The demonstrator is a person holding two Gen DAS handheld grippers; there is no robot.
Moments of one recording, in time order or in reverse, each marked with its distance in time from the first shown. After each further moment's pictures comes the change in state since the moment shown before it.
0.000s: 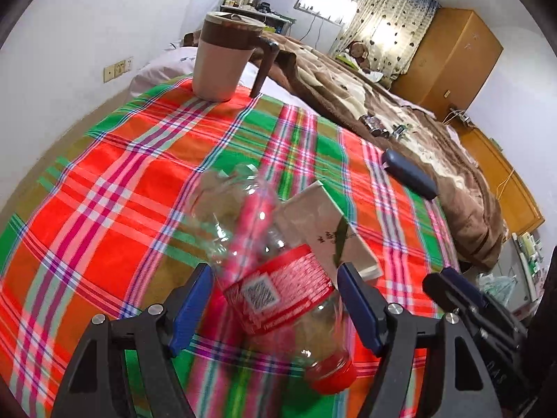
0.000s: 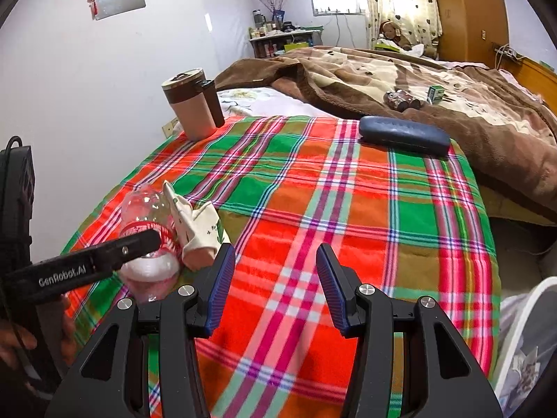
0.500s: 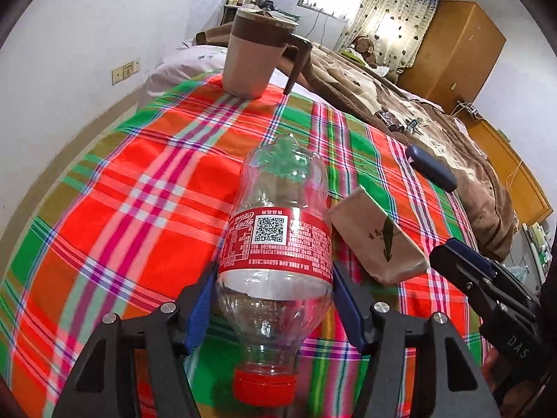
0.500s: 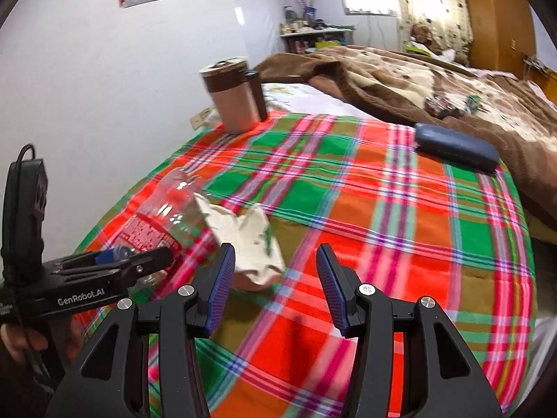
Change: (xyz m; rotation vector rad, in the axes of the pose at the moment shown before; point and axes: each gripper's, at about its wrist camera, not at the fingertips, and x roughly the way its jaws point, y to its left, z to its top) left arm -0.007 0.045 -0.004 0.025 0.004 0.030; right arm 0.017 0.040 0.005 -0.075 0.004 0.114
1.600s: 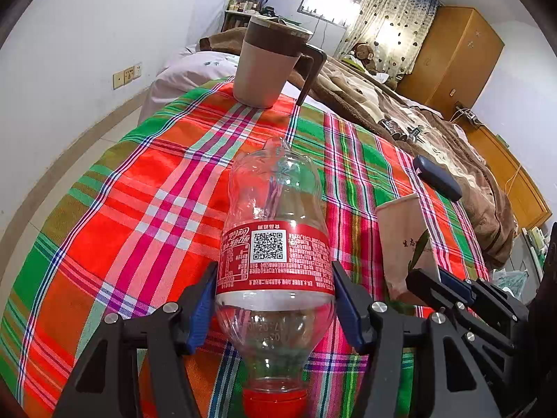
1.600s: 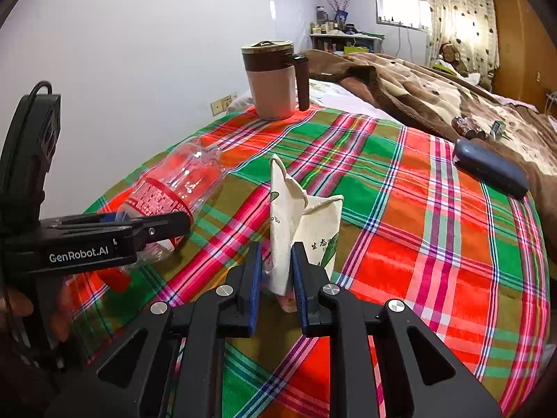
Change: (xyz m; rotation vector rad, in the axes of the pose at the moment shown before) left arm 0.004 0.020 0.009 -0.001 -0.029 -0.012; right arm 0.021 0.032 -0.009 -0.111 0.009 0.009
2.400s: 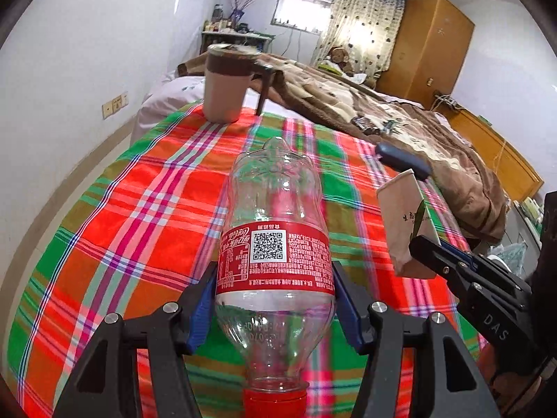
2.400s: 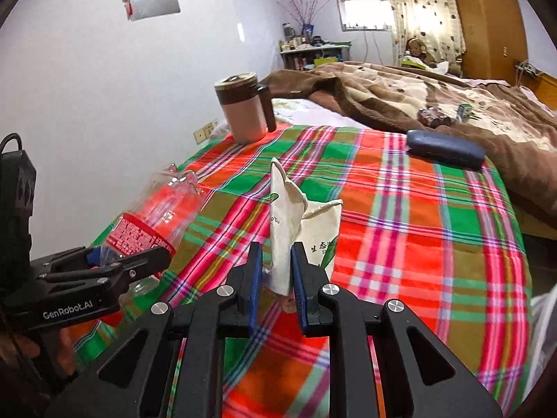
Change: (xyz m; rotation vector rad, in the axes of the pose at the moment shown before) left arm -0.056 -0.049 -0.036 0.118 -0.064 -0.012; right arm -0.052 -0.023 -0.017 0.138 -0.090 -0.034
